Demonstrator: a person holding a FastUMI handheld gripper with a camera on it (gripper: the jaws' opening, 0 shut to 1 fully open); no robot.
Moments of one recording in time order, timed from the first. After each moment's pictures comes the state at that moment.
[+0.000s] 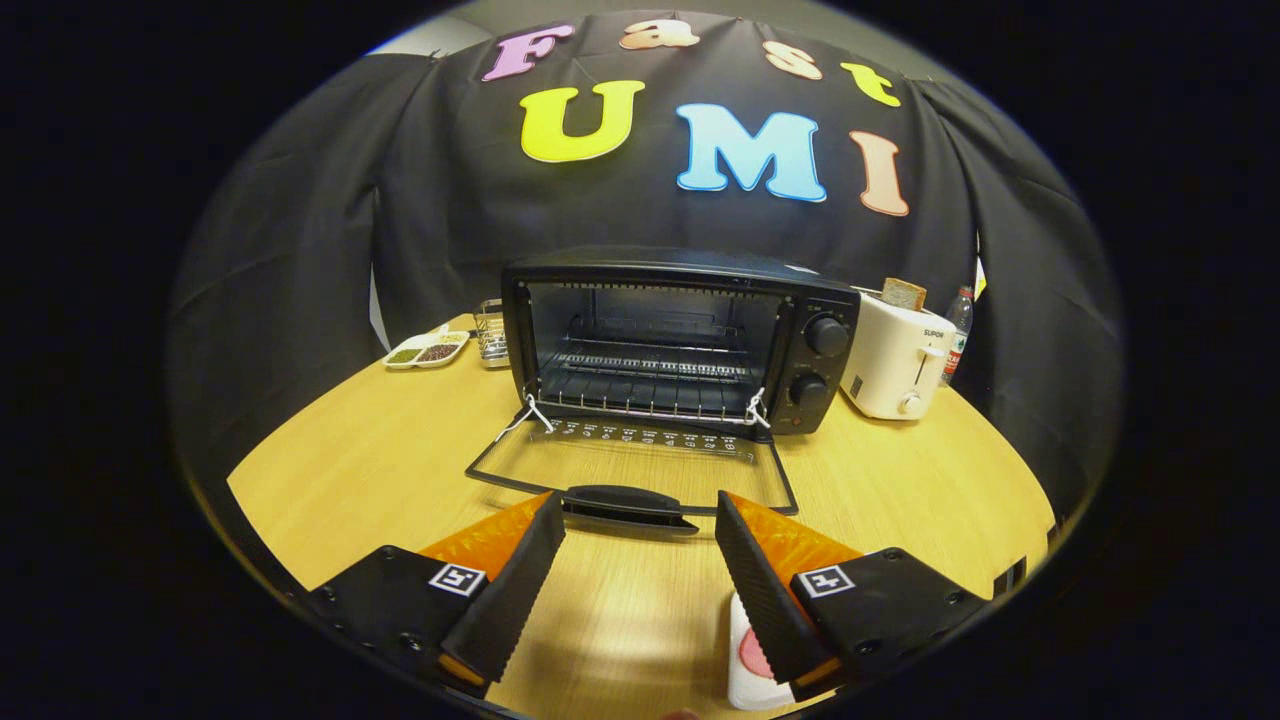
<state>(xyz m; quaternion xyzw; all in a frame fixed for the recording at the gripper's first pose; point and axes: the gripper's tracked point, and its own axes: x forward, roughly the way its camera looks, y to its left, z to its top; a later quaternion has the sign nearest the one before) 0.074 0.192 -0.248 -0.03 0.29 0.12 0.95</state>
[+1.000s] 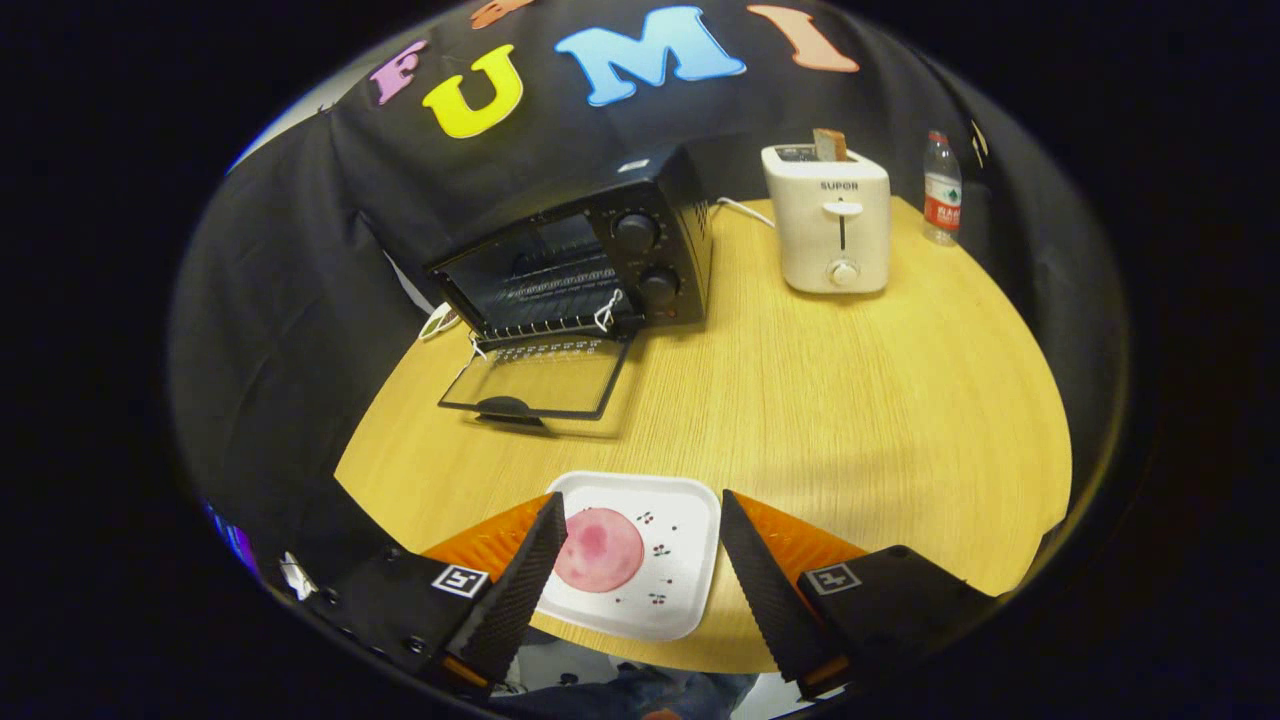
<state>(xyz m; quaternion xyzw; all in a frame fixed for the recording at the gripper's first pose) 0.054 0.007 -0.265 0.12 0.51 0.22 0.82</state>
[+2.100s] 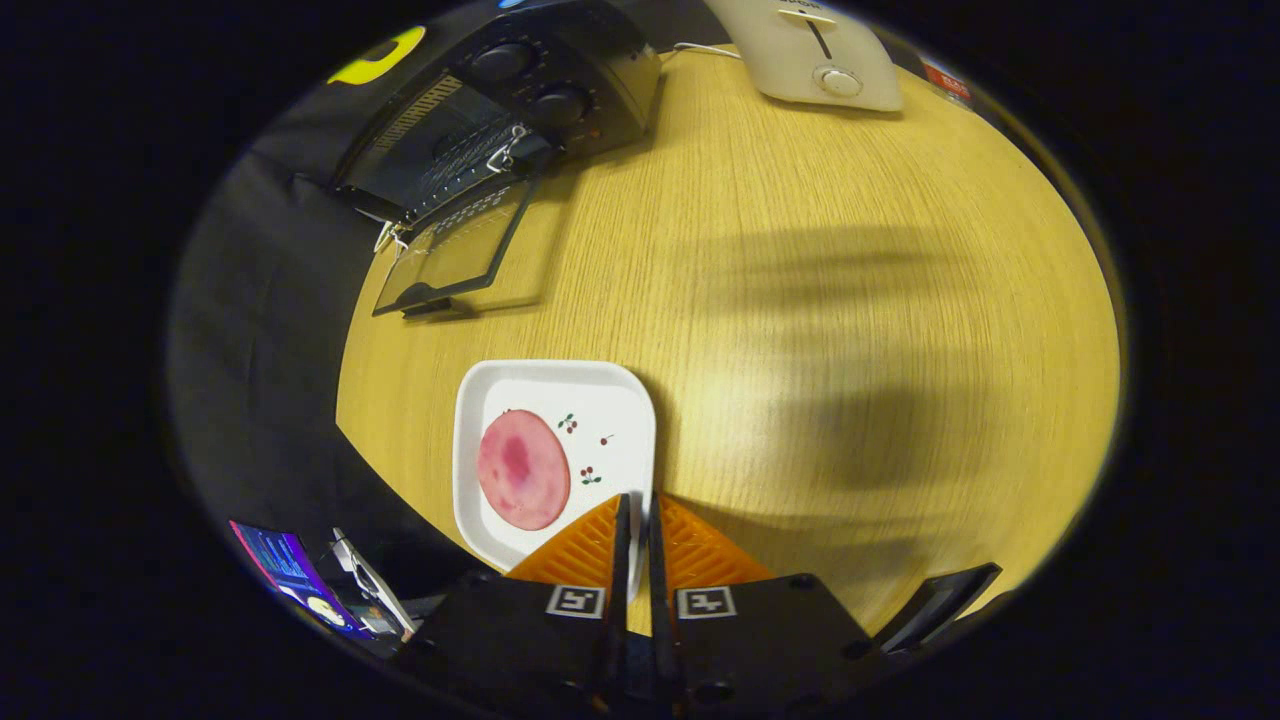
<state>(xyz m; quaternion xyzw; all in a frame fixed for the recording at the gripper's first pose) 0.021 -0.012 -0.339 0.13 0.69 0.21 0.68</state>
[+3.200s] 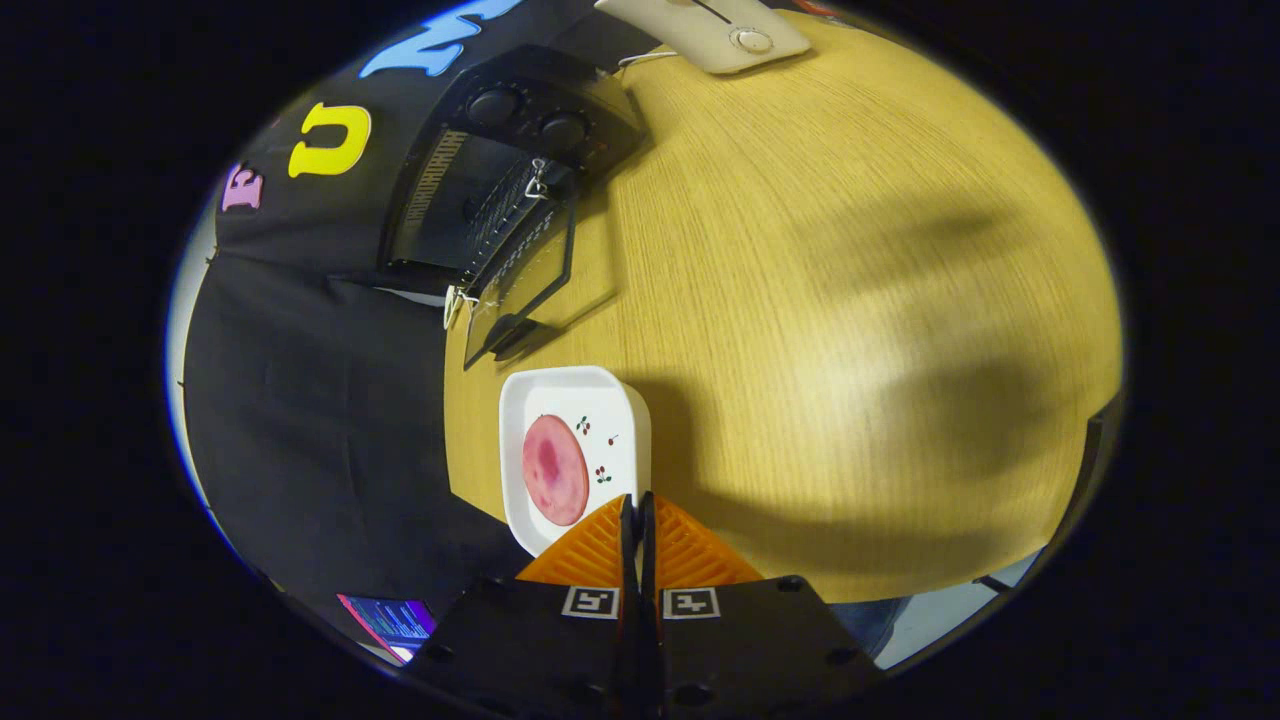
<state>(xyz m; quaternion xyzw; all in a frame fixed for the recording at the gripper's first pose) 0.006 0.001 -0.338 0.33 0.64 0.21 0.67</state>
